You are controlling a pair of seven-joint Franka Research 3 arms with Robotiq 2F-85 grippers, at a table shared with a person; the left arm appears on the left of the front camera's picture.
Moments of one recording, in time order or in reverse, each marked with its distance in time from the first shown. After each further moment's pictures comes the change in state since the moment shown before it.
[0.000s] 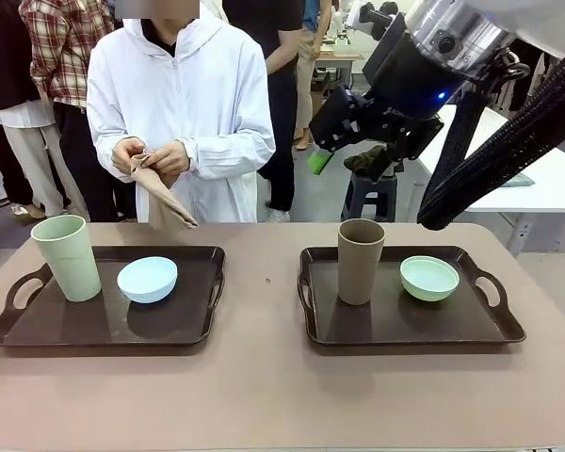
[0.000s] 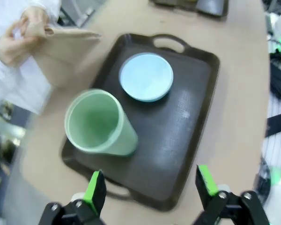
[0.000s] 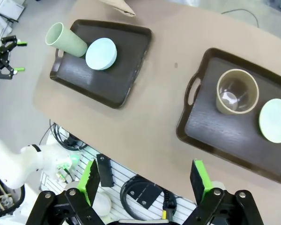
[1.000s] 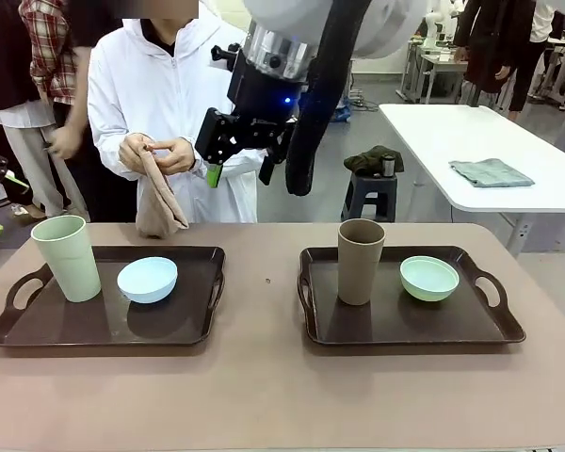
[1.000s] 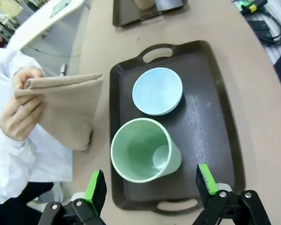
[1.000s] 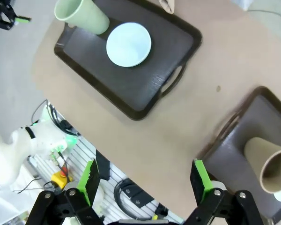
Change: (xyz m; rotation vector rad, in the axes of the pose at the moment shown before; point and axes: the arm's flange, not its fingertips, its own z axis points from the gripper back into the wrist) left arm 0.004 0.095 -0.017 -0.150 -0.128 -0.460; right arm 0.113 0.085 -0.123 0.024 0.251 0.232
